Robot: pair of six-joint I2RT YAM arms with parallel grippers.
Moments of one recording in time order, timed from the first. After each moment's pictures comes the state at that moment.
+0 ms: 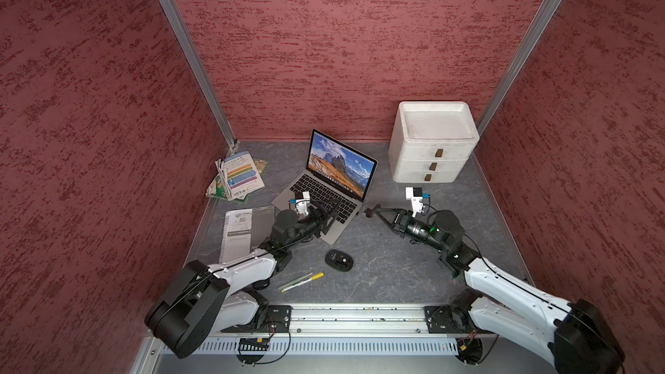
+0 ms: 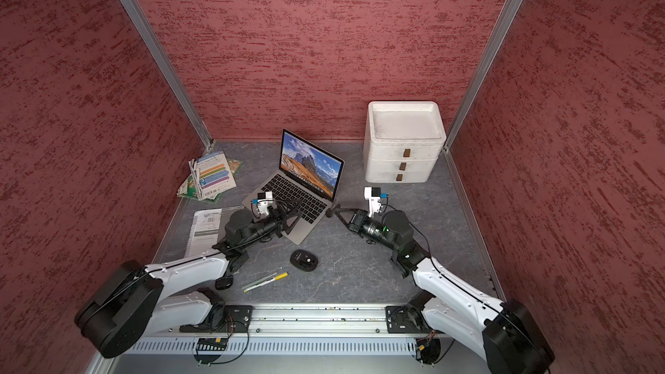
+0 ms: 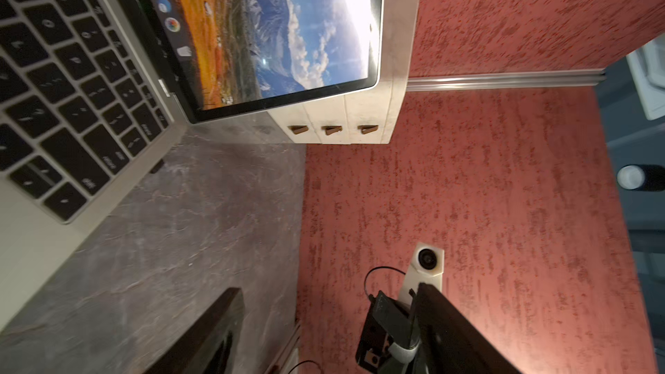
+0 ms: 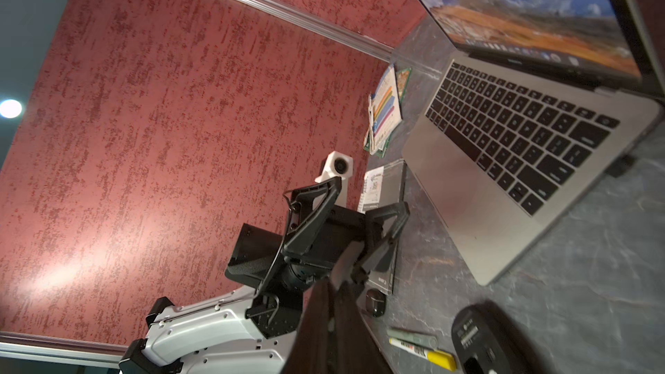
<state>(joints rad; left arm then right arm) -0.51 1.15 0.32 0.62 0.41 -1.40 0.63 0.93 0.38 0.46 -0.44 1.23</state>
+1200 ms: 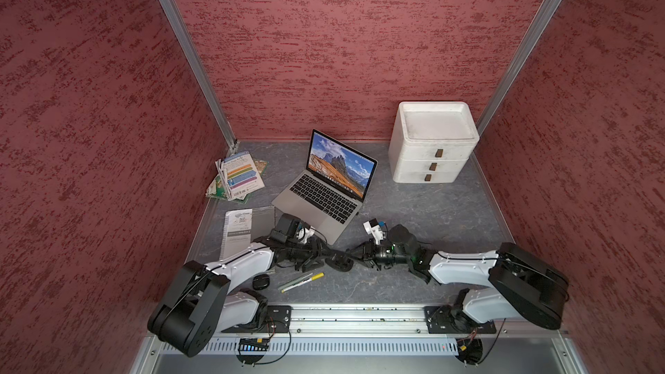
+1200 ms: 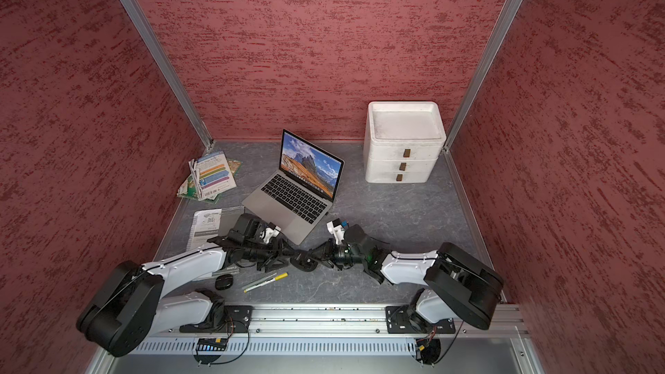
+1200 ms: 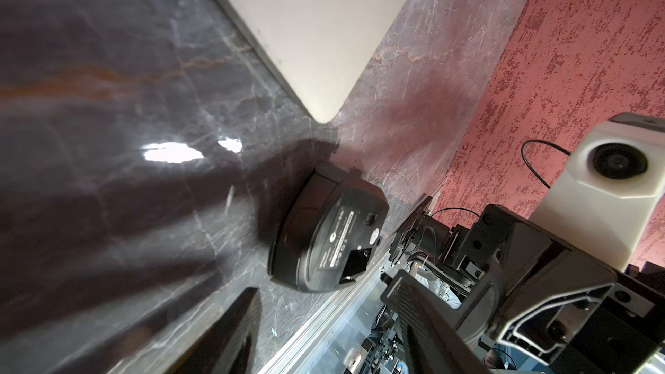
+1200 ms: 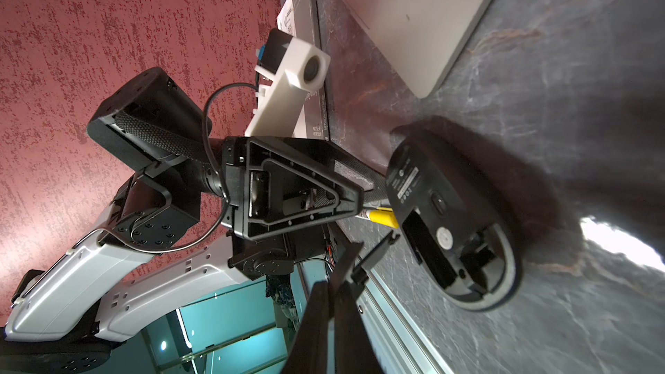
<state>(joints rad) -0.41 1.25 0.38 -0.18 0.79 -0.90 0.90 1.41 0.37 0.66 -0.50 1.38</state>
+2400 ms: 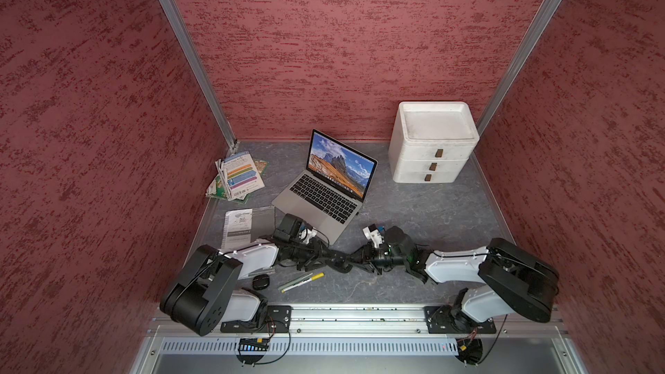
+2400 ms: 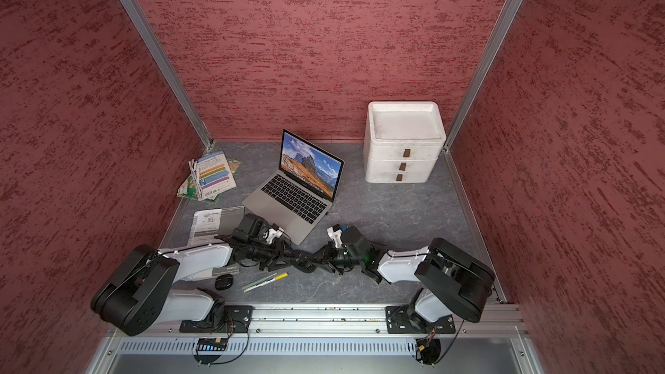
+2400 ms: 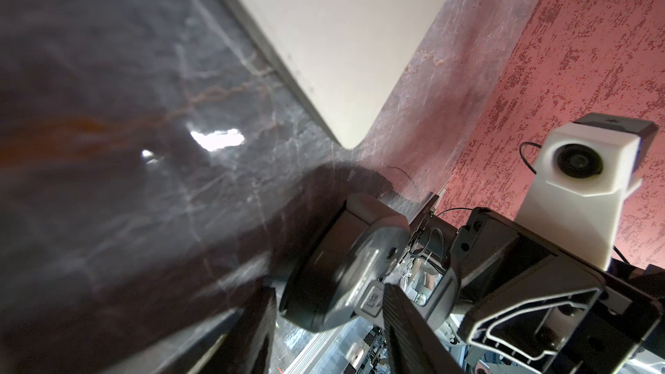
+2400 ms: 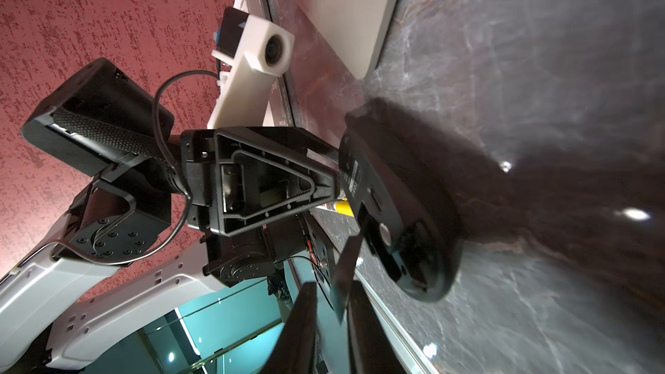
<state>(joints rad) -0.42 1.36 0.38 -0.10 0.81 -0.88 0.91 1.48 0.38 0.60 -0.51 1.41</state>
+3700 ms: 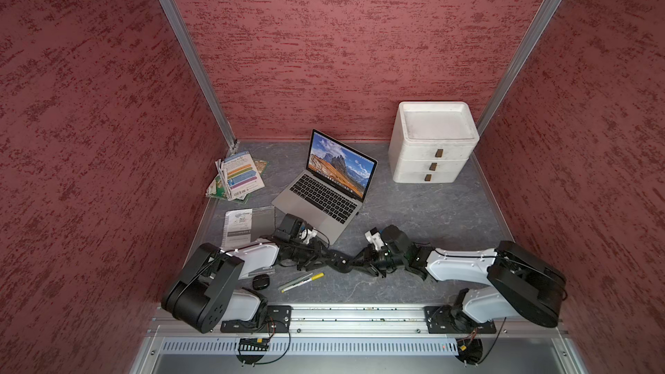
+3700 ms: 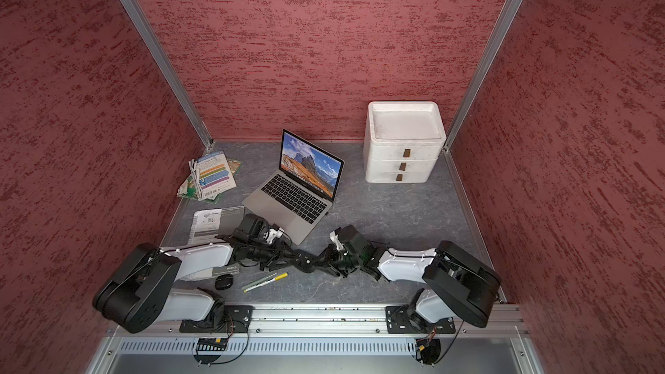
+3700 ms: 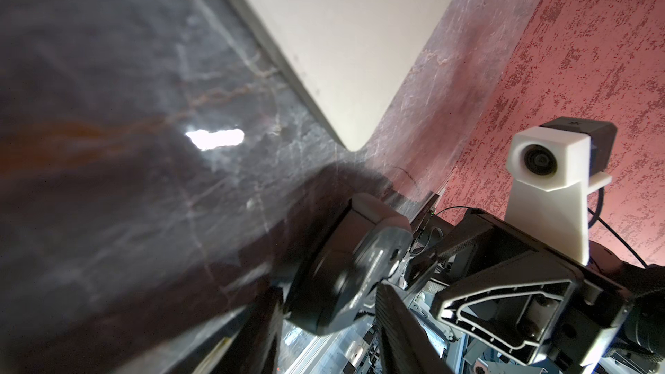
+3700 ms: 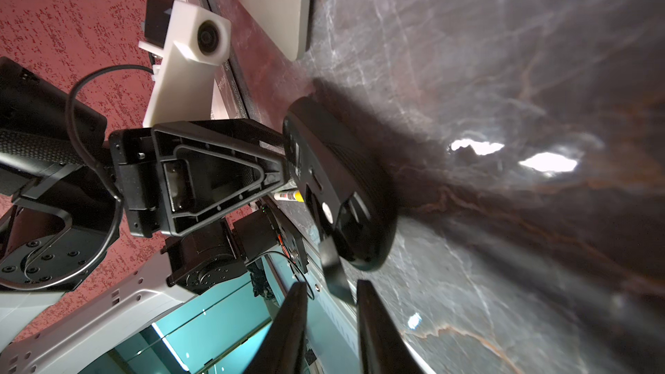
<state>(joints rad) -0.42 1.37 0.38 -0.09 0.81 -0.88 0.91 1.44 0.43 0.35 -0.52 1.38</state>
